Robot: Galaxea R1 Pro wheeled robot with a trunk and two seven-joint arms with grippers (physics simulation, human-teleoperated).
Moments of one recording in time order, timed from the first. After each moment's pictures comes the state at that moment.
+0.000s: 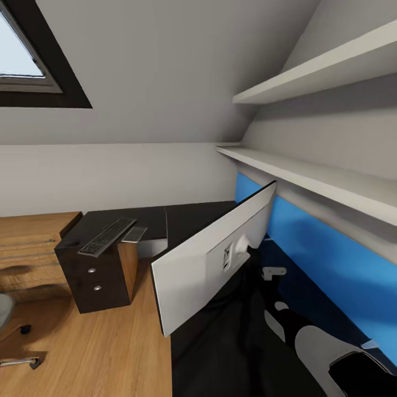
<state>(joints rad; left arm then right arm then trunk) 0.05 0.03 -0.25 -0.69 0.43 -0.32 0.44 -0.81 -0.03 0.39 -0.19 -0.35 -0.50 -0.10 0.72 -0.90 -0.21</state>
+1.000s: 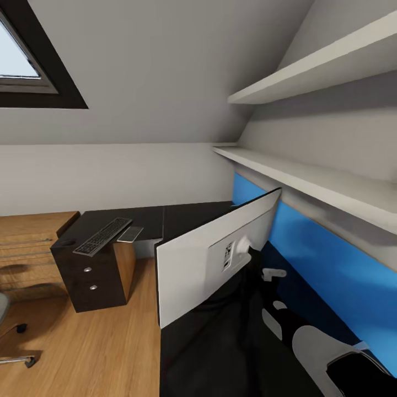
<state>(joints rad) 0.05 0.16 0.00 -0.77 0.44 -0.32 0.44 -0.81 -0.02 0.35 -0.20 -0.40 -0.45 -0.11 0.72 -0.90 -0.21</state>
